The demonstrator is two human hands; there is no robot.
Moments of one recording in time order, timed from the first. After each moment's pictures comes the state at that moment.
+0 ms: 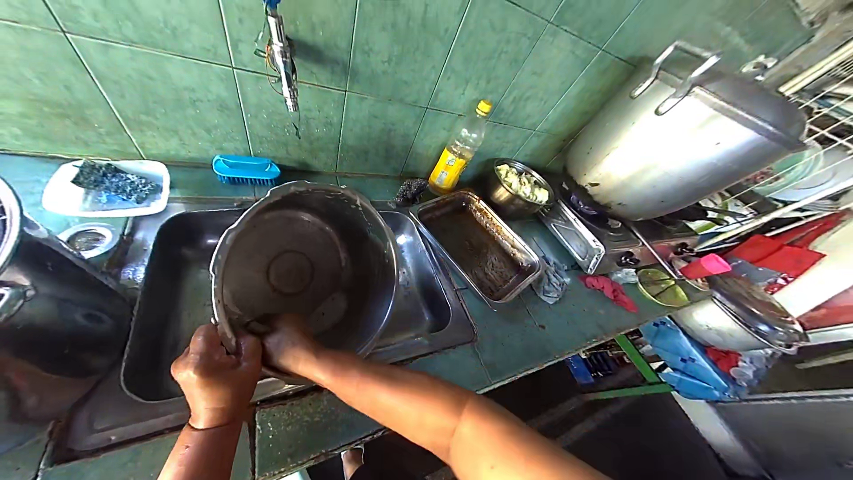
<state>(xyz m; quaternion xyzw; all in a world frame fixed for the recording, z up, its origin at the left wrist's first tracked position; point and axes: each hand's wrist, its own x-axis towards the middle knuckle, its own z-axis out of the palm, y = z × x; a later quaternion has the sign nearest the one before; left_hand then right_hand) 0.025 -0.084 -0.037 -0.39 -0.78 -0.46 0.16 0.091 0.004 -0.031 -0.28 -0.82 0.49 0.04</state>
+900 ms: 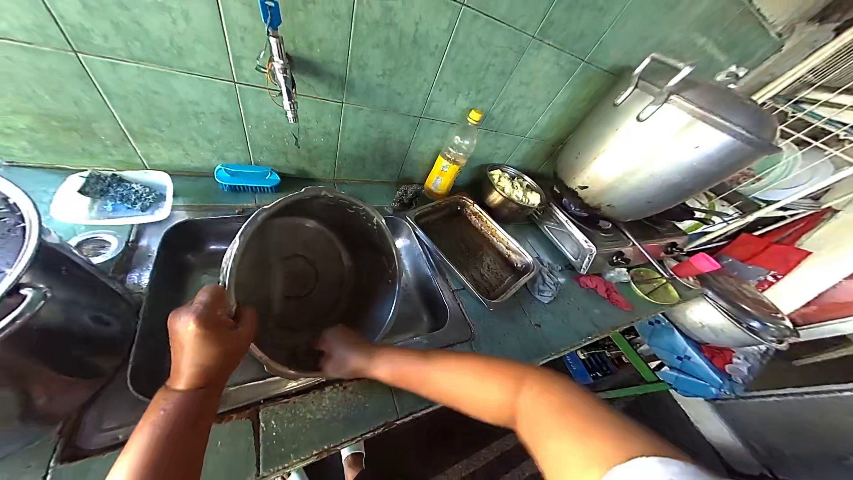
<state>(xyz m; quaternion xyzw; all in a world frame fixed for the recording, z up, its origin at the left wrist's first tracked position) -0.009 -0.075 0.008 -0.48 -0.77 -0.41 0.08 0.163 0.039 -0.019 -0.22 -0.90 0.35 -0.13</state>
